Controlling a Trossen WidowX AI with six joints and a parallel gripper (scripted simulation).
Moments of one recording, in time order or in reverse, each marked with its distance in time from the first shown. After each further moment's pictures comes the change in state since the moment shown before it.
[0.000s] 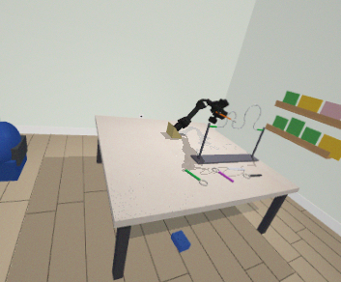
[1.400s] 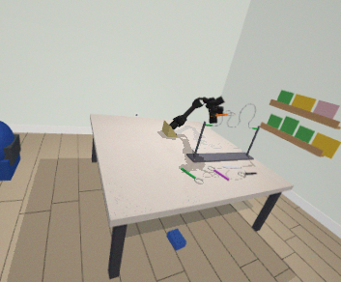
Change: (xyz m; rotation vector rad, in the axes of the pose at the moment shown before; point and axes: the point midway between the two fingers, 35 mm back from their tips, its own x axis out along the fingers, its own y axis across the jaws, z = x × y) arm -0.004 0.029 0.015 0.584 -0.073 0.322
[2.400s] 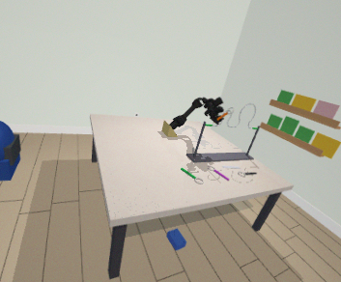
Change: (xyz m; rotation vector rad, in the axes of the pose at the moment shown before) arm -0.004 0.048 0.019 0.651 -0.088 0.364
